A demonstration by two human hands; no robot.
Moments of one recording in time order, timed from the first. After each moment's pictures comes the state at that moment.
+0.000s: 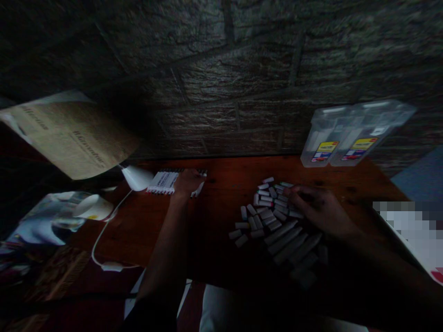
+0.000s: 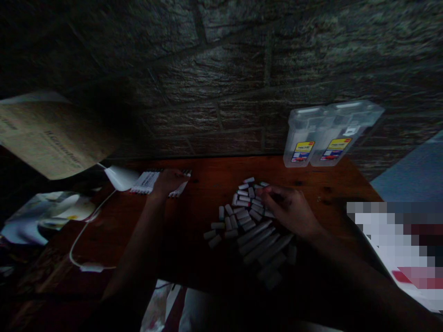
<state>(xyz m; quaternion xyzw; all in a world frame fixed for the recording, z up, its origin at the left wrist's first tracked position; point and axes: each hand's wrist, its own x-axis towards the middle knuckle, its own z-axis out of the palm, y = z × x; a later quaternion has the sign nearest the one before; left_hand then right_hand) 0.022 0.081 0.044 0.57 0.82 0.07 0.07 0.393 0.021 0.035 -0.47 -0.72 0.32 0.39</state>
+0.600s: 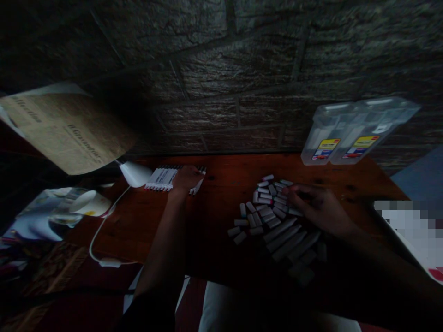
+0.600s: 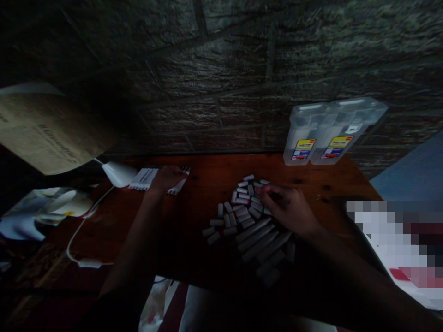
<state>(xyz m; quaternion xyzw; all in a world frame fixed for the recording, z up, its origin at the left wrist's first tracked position) 0.020 0.082 0.043 0.57 0.81 0.09 0.08 0.394 0.022 0.032 -0.46 -0.75 0.29 0.38</state>
